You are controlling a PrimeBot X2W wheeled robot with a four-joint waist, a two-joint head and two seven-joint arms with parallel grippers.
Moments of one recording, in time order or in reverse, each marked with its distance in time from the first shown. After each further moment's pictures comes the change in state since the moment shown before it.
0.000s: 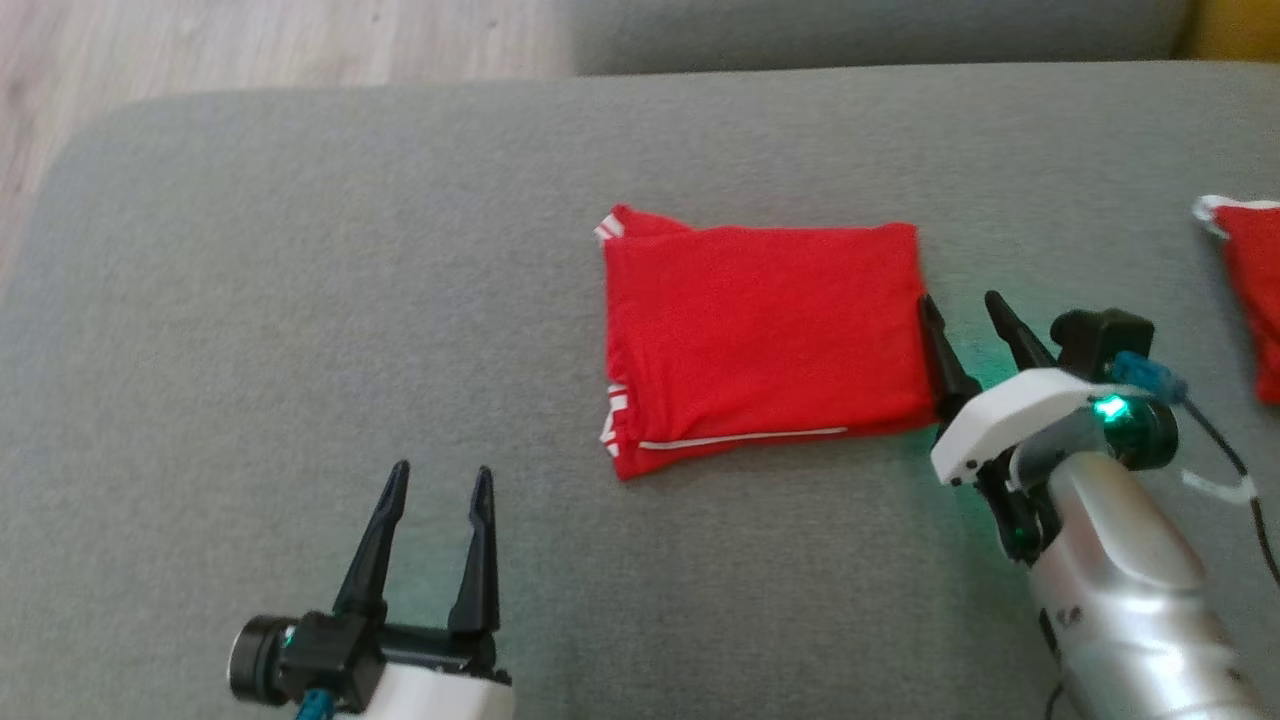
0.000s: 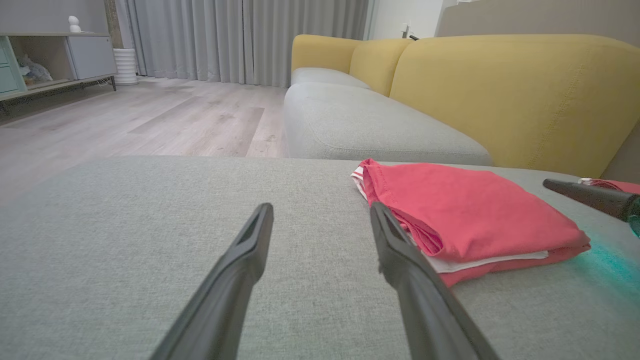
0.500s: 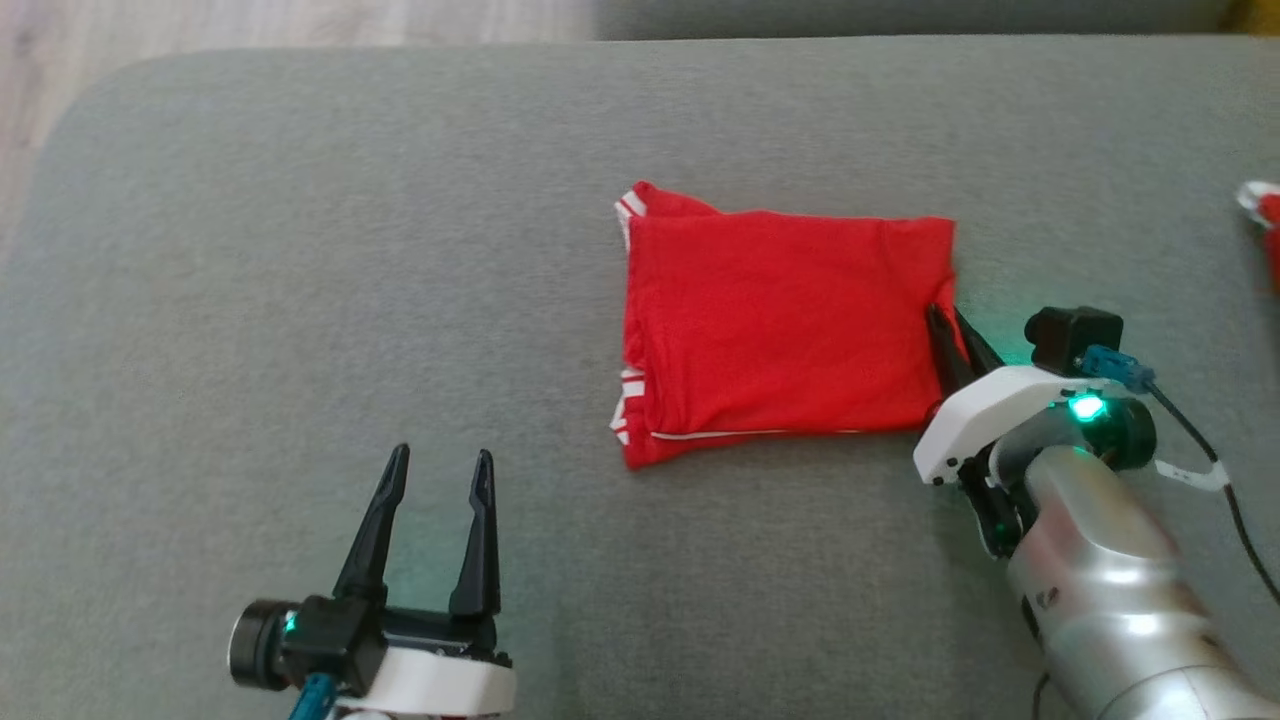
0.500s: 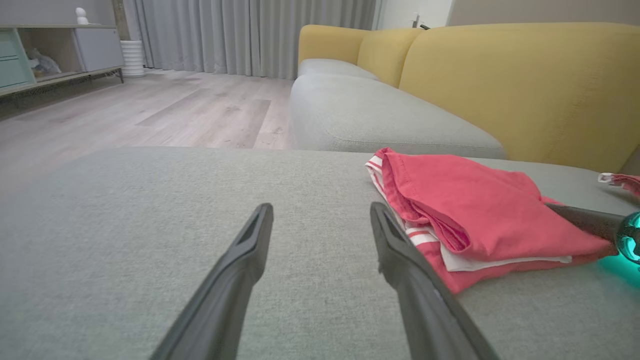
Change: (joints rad) left arm -0.039 -0.001 -0.012 0.013 -0.002 0.010 0.000; right arm -0.120 0.027 0.006 0.249 -0.011 0.000 -0.037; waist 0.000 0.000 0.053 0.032
